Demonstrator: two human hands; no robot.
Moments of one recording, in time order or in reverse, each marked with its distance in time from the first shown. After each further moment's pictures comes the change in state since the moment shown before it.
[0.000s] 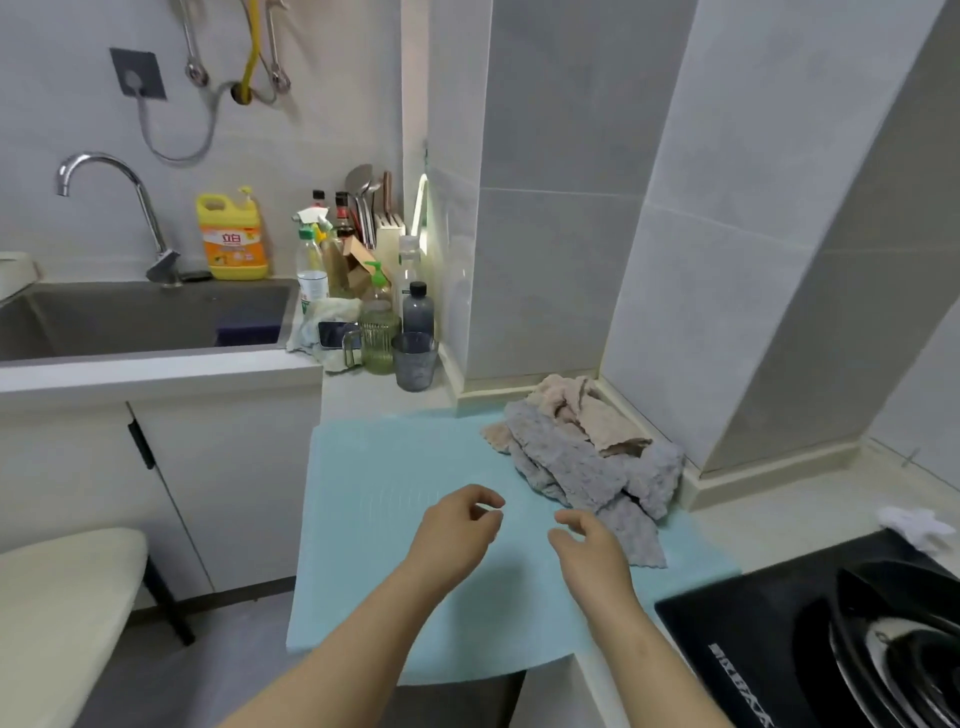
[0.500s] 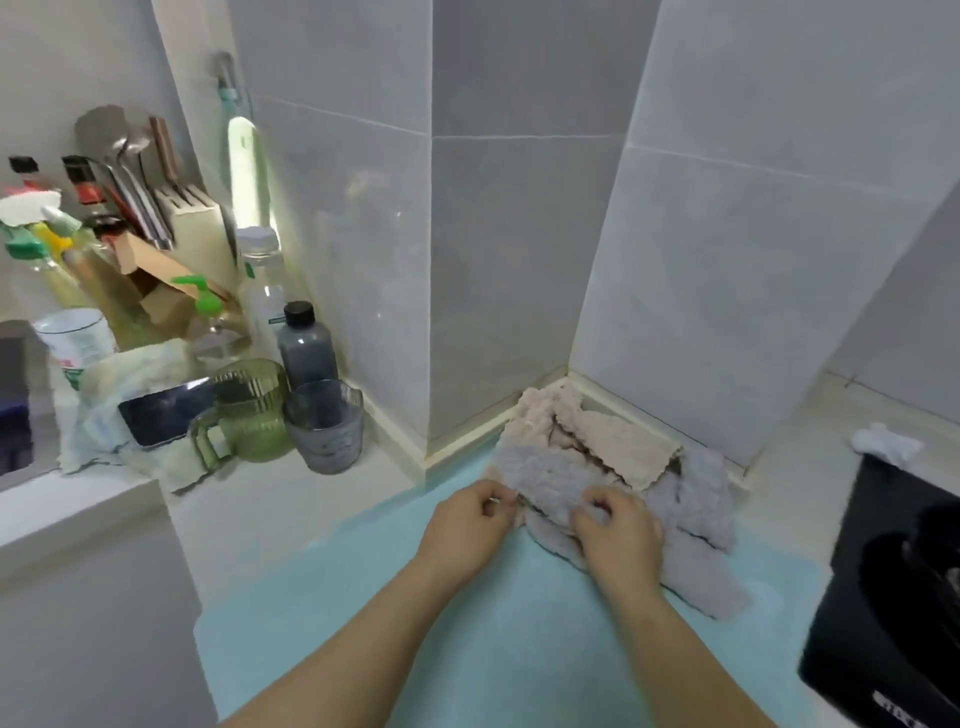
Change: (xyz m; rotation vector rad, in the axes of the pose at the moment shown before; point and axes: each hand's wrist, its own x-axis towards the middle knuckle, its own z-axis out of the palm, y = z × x) left_hand 0.236 -0.023 -0.036 0.164 -0.453 0.210; right_hand 0.157 -0.018 0.086 -0.325 0.623 0.160
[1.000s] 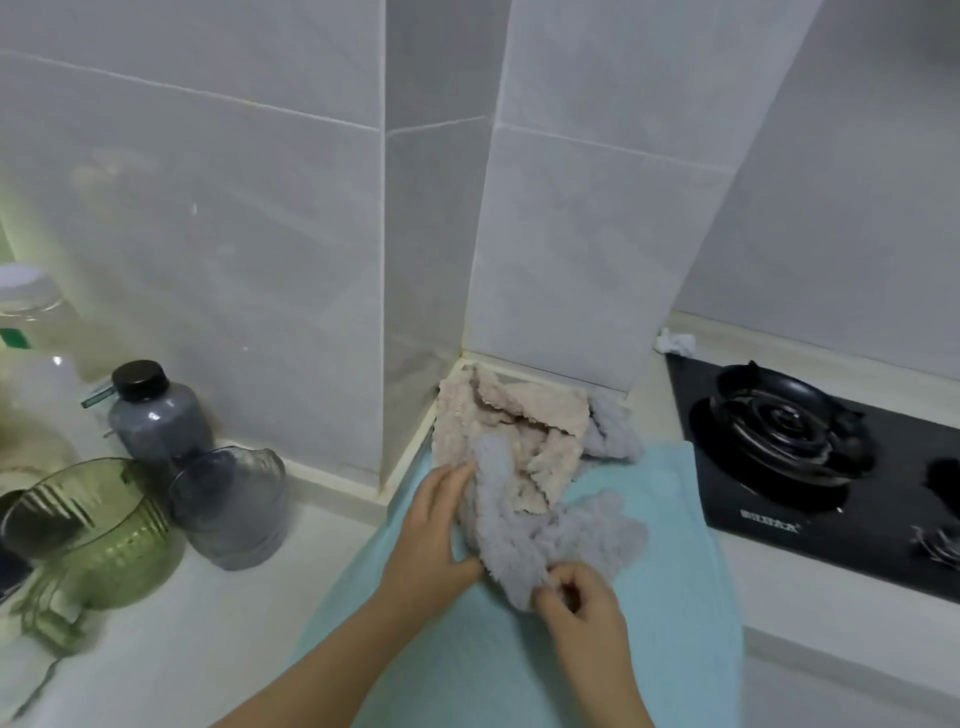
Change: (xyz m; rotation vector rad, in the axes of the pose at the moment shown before) left_hand 0.047 -0.058 -0.038 0.031 -0.366 0.636; right_hand -0.121 -0.031 0.056 0.238 0.293 0.230
